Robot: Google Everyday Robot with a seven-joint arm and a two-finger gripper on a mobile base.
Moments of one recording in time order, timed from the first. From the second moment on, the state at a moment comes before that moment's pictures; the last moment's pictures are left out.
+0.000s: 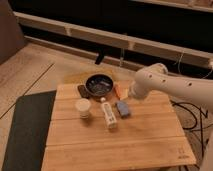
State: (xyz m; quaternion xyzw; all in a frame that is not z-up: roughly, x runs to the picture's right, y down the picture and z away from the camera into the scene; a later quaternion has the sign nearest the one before) arm 0.148 0.060 0.799 -0.21 0.10 0.73 0.64
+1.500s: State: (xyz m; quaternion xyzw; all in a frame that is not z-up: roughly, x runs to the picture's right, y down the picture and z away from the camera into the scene) arm 0.124 0.111 0.904 -0.26 0.14 0.59 0.75
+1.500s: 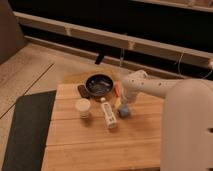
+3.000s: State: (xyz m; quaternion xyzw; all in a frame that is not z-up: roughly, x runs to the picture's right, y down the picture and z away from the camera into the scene) arm 0.121 0.017 0.864 -0.23 0.13 0.61 0.75
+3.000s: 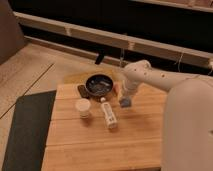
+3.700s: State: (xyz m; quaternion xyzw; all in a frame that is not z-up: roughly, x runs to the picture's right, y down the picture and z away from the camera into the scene) arm 0.052 -0.066 0.916 -0.23 0.07 0.57 0.78
